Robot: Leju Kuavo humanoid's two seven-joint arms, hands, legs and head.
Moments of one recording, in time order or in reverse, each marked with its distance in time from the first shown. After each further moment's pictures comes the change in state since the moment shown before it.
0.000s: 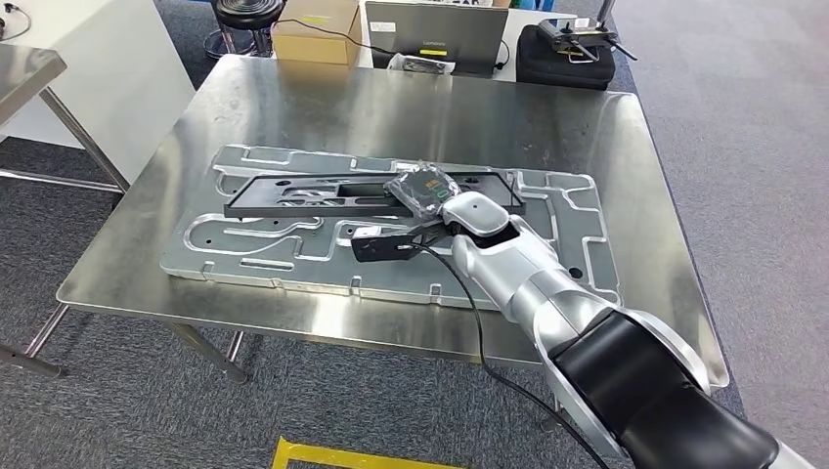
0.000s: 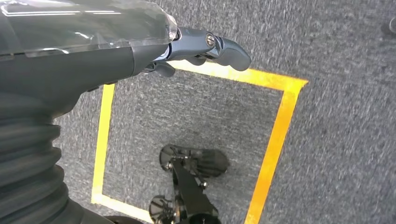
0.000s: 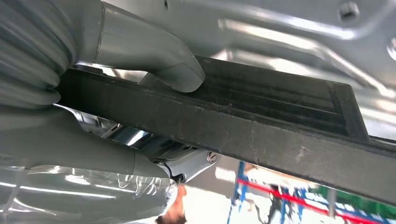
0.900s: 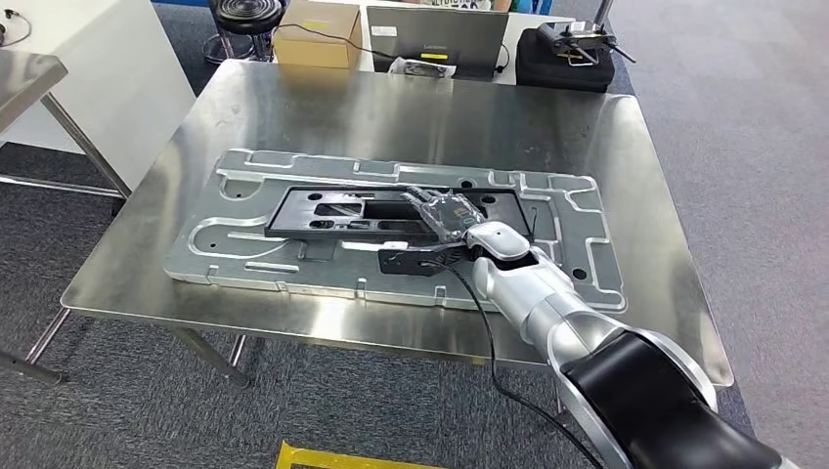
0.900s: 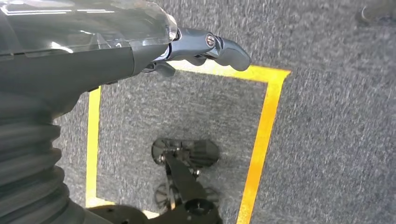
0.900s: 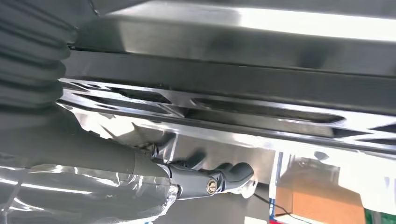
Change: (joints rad) left arm -0.006 -0.001 -0.018 0.003 -0.017 0.003 -0.038; right arm 0.083 -0.054 -0.067 0.029 -0.053 -0.002 0.002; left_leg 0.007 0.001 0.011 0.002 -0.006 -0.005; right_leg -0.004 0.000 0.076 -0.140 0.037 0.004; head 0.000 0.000
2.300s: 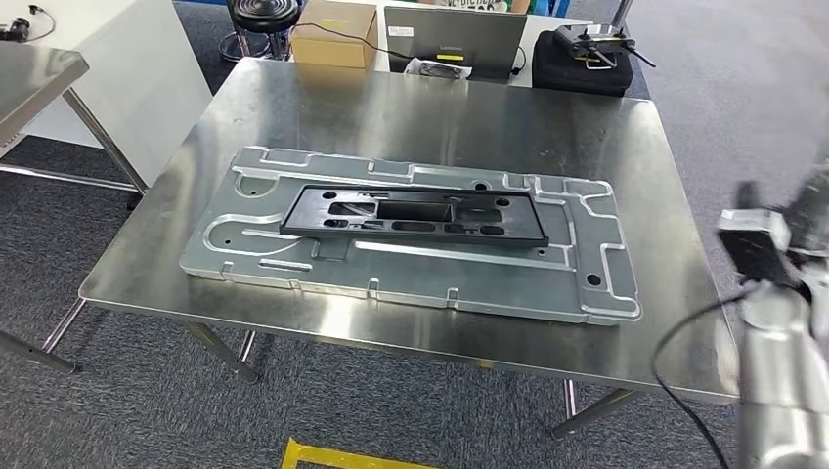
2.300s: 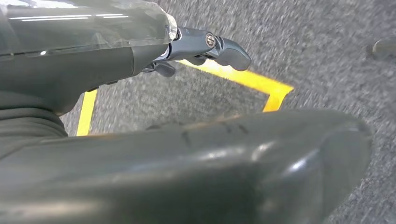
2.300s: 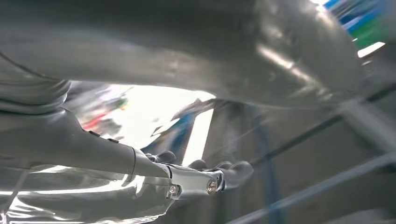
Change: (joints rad) left arm 0.026 -0.009 0.063 0.001 0.108 -0.048 -0.014; right arm 0.643 -0.546 -0.852 -1.119 -0.637 -0.268 -0.383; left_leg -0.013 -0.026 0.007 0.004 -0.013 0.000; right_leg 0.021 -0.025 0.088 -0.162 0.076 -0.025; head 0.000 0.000
